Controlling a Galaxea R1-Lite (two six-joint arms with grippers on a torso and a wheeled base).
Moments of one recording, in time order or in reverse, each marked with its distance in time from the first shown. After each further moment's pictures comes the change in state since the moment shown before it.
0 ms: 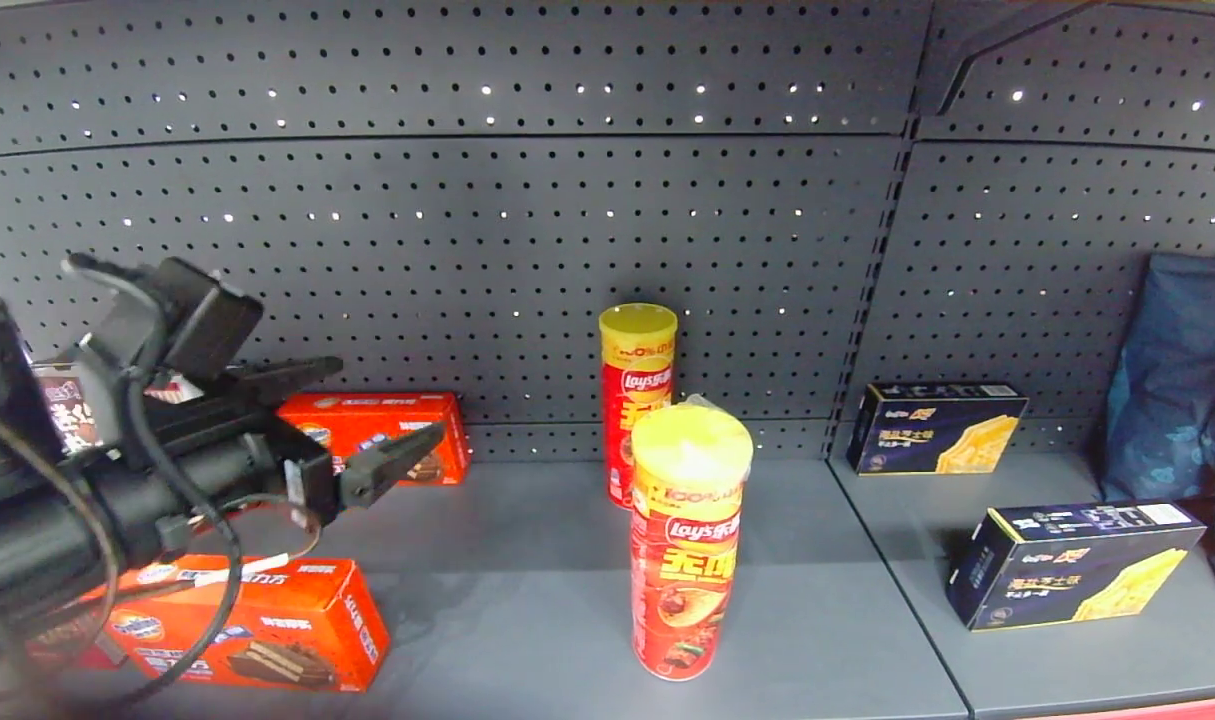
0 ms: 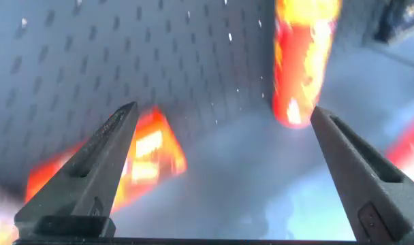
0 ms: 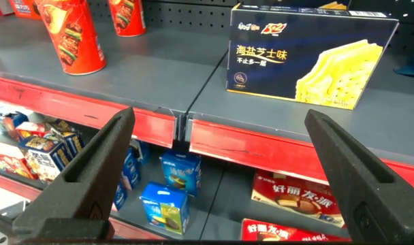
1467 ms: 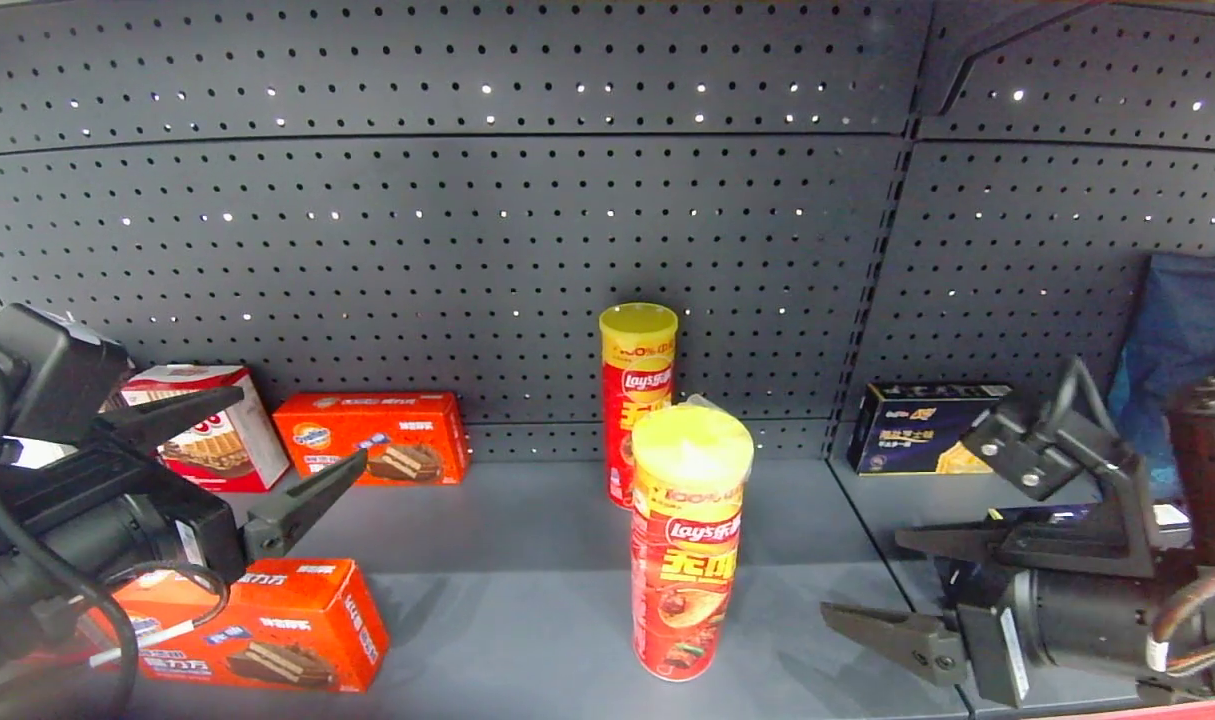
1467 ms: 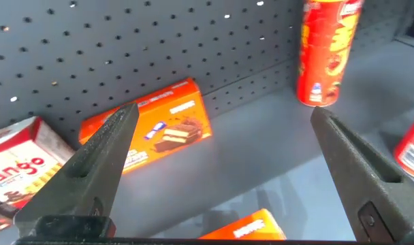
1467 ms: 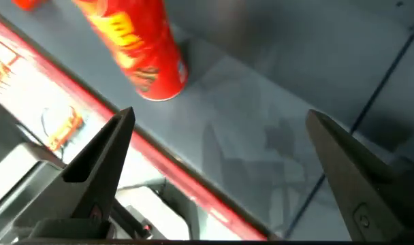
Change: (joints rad) left arm 0.049 -0.157 0.124 -0.007 0.080 0.001; right arm 0.377 1.332 -0.703 -0.093 -0.022 0.061
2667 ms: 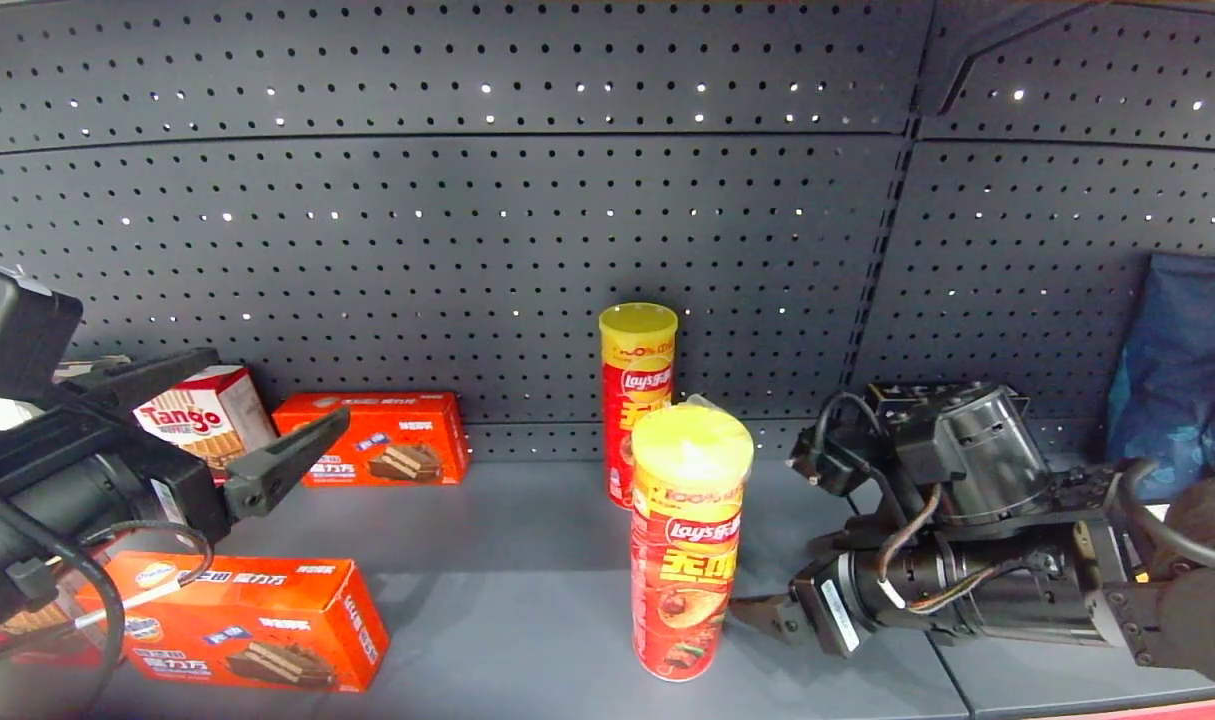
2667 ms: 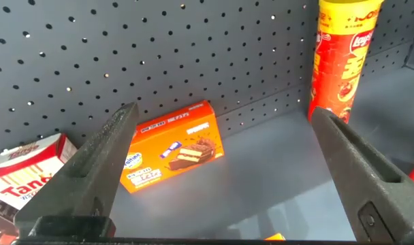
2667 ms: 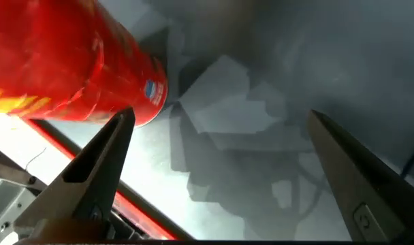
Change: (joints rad) left arm 0.025 0.001 -0.038 -0.035 -0.002 -0.005; right arm 0.012 0.329 -0.151 -0.001 -0.027 0.001
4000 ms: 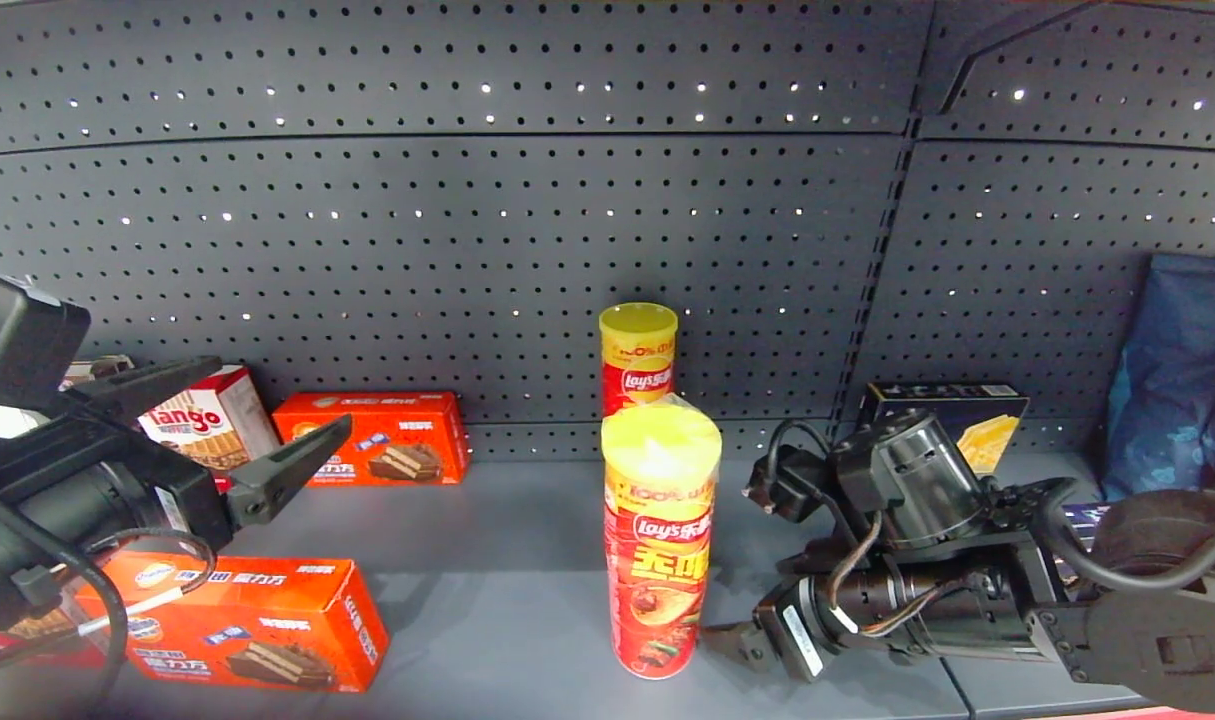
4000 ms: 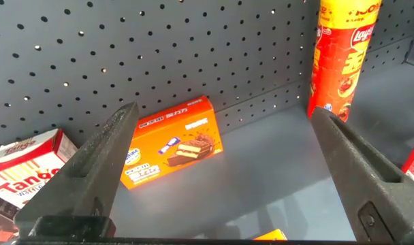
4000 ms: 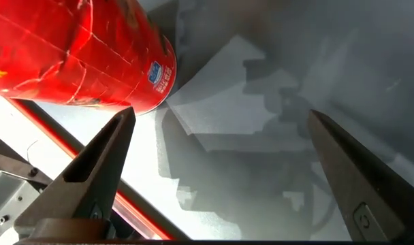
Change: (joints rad) left arm 0.001 0.001 0.011 0.000 -0.001 -0.001; right arm 0.048 0.066 -0.014 -0.016 0.000 0.000
